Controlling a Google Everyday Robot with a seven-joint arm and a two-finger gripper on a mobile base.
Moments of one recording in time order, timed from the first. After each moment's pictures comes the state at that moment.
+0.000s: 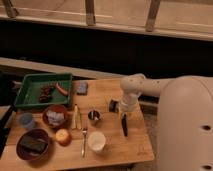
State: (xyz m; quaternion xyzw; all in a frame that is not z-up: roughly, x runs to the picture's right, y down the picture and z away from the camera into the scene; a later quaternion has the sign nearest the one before) arm 0.128 0.169 0.844 -0.32 0.27 0.67 0.61
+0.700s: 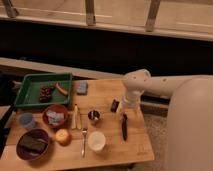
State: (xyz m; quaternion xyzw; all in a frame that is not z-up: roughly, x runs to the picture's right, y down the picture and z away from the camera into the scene) arm 0.142 0.136 0.813 -0.27 0.25 0.70 0.61
